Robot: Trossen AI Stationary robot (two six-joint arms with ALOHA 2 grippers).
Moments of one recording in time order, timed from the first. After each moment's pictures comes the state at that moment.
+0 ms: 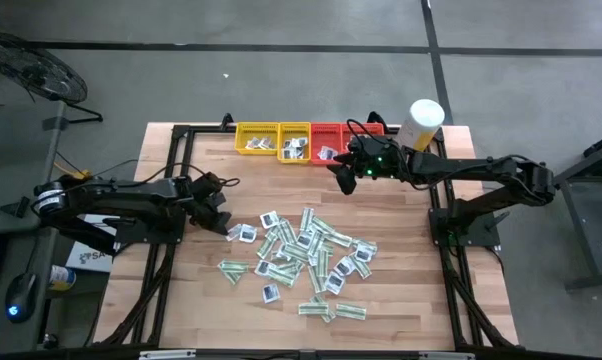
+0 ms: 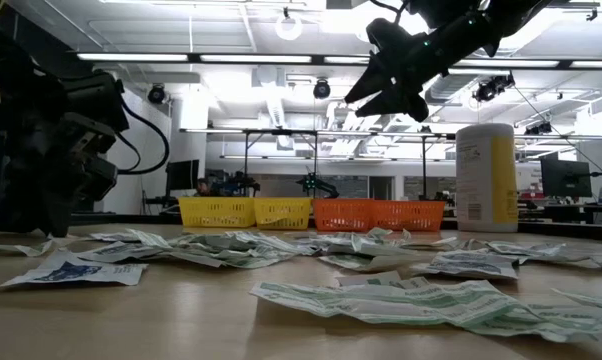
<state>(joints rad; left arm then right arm) 0.40 1.00 0.15 -0.29 0.58 -0.87 -0.31 1.30 0.82 0.03 0.05 0.39</state>
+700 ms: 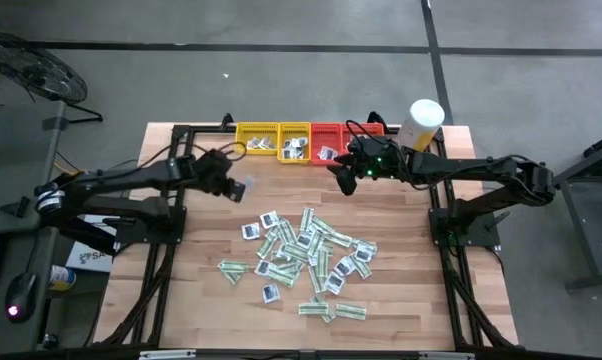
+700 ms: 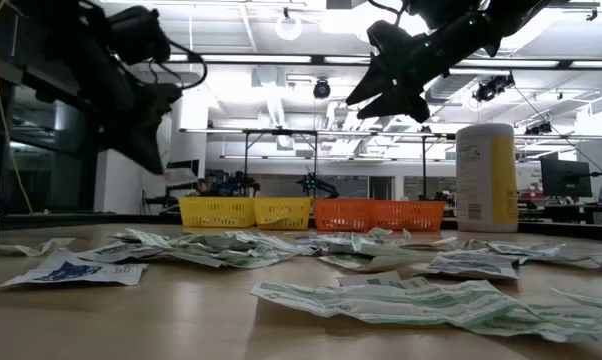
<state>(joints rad) 0.40 0.97 0.58 -0.52 -0.04 -0.72 -0.31 1.30 0.82 0.01 0.05 0.38</state>
